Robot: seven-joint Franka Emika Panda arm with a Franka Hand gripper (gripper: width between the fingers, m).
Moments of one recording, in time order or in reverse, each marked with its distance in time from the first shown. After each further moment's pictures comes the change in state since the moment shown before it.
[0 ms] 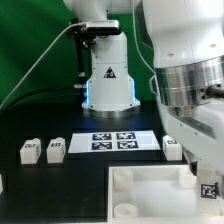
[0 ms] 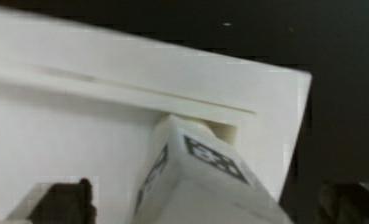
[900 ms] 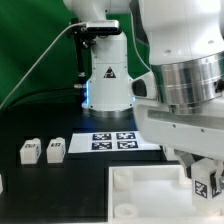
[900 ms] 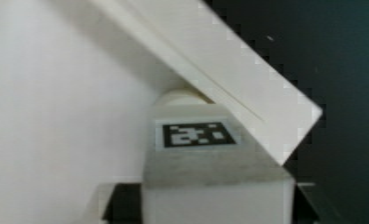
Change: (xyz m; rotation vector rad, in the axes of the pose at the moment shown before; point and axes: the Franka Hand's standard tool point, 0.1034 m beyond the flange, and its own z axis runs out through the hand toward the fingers) arm 0.005 -0.001 -0.003 -0.038 -0.012 -0.010
